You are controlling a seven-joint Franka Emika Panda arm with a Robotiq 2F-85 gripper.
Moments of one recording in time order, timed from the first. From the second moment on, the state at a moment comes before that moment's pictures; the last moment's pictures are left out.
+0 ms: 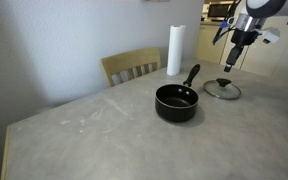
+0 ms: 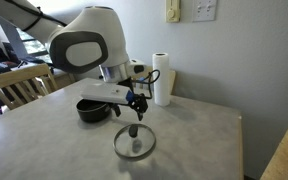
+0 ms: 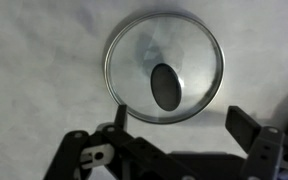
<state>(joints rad) -0.20 0.35 -0.13 -2.12 0.09 2.58 -0.60</state>
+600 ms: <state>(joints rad) -0.28 0.45 -0.07 -2.05 0.09 2.58 -0.59</state>
